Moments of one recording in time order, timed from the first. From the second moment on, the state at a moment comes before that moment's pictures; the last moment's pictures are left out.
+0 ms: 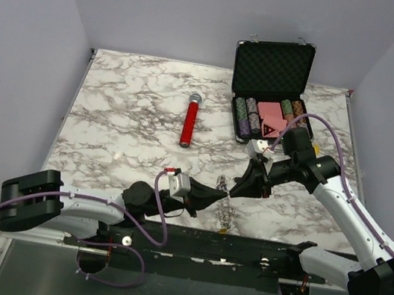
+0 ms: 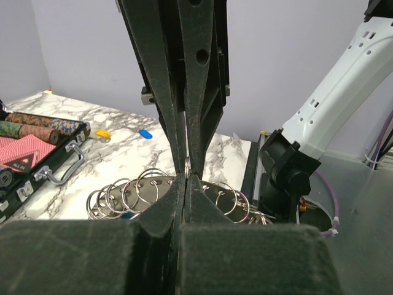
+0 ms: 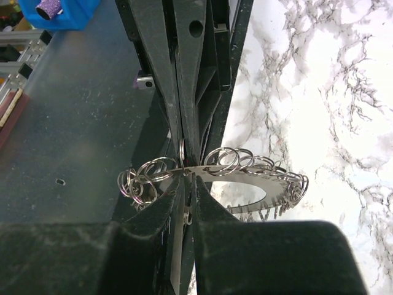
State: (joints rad) left arm -1.23 1.17 0.26 1.23 0.03 -0.15; right arm 0.48 1.15 1.01 -0.86 -1.27 -0.76
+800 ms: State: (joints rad) left arm -1.23 1.11 0.23 1.26 0.00 -0.15; right arm 0.43 1.12 1.01 -0.85 -1.33 -0.72
